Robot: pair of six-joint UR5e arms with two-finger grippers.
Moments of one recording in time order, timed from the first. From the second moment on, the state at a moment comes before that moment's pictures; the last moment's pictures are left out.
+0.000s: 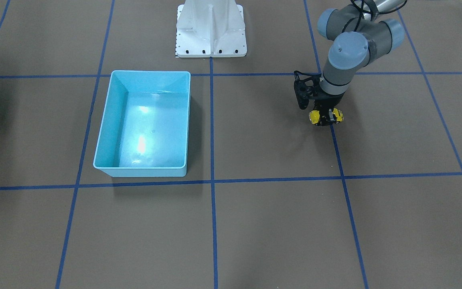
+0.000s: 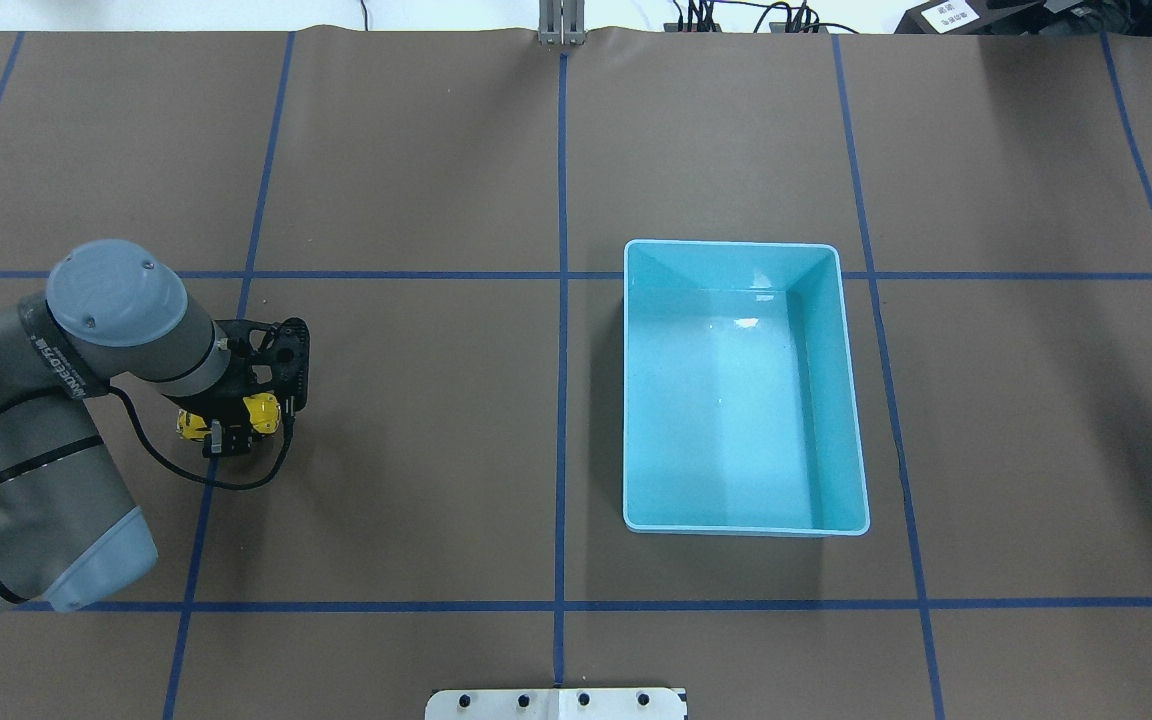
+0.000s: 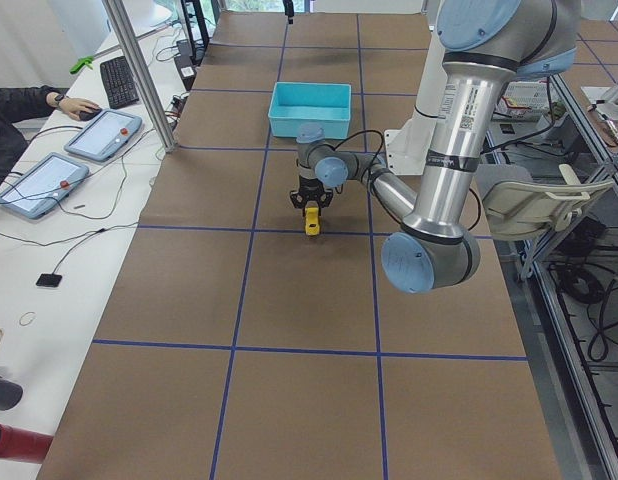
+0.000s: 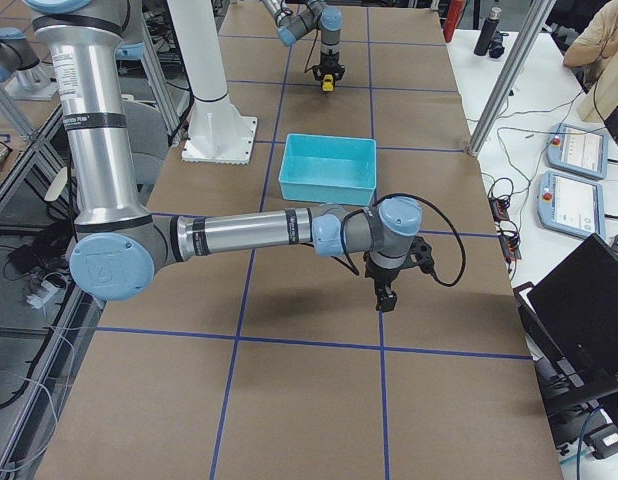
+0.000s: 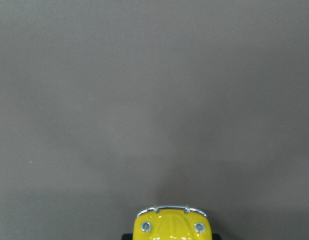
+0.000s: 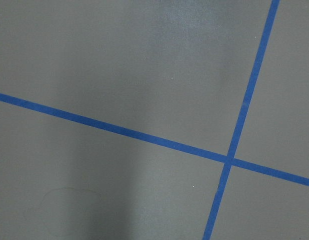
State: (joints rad) left arm -0.63 -1.83 -1.83 -1.67 -1.96 0.42; right arm 1.41 -1.45 1.58 -1.55 2.31 -0.05
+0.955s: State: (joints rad) left arm -0.65 -1.81 -1.83 -1.79 -1.97 0.39; right arm 1.41 -1.43 1.58 -1.55 2.31 -0.04
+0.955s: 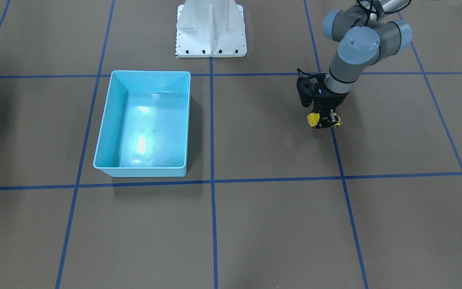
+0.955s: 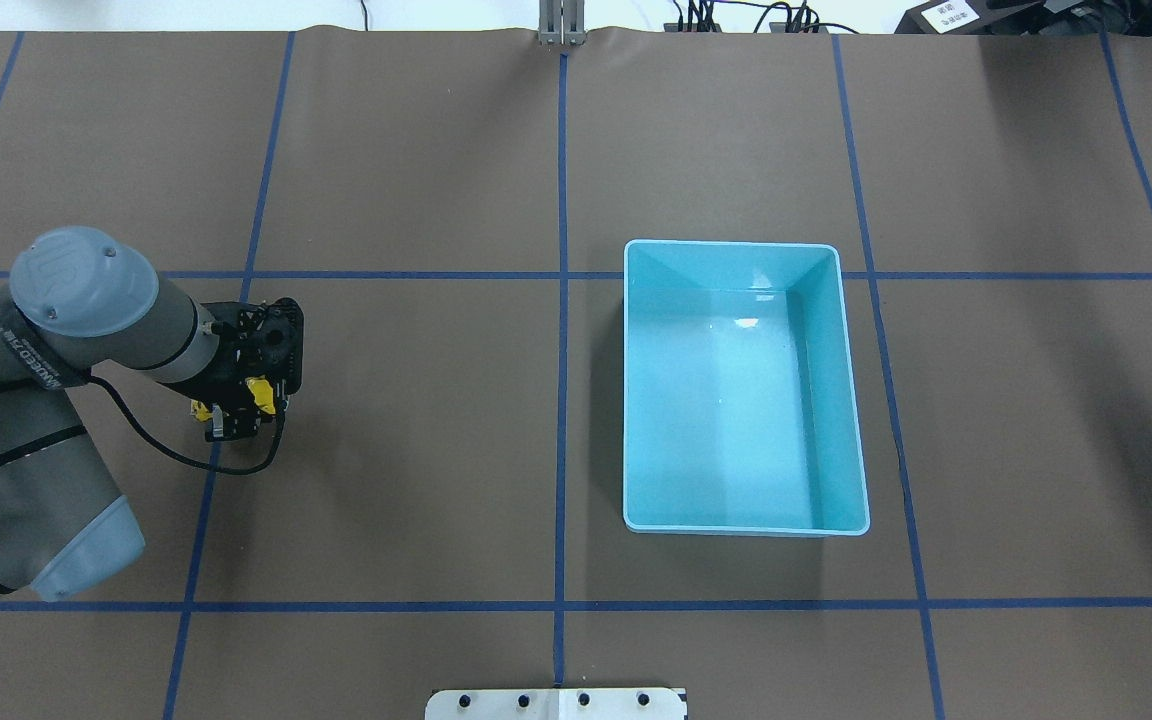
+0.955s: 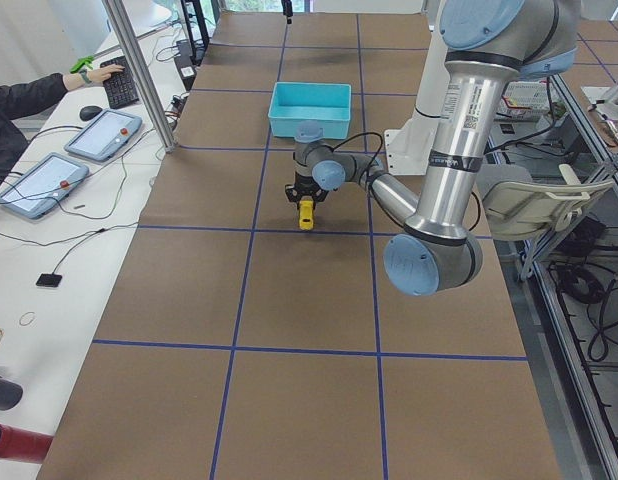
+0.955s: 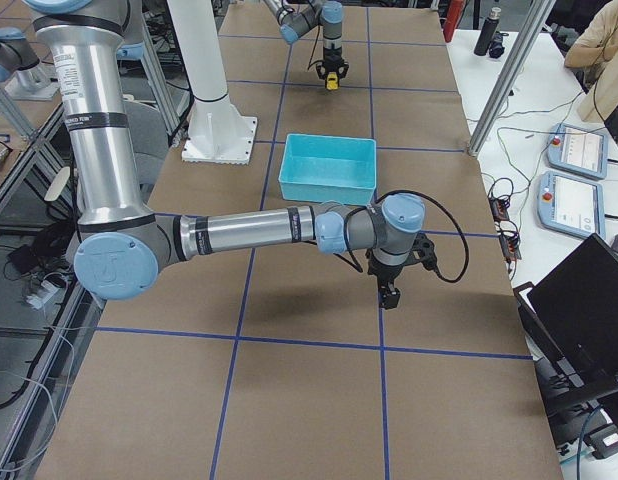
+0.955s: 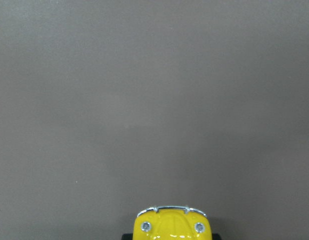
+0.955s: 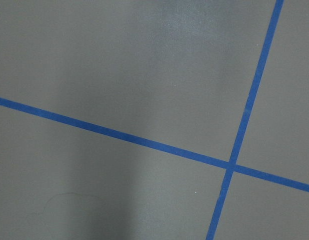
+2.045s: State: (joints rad) left arm -0.66 -1.79 -1.77 -1.95 -1.99 0.38; right arm 1.42 -1.43 1.58 -1.55 2.32 -0.04
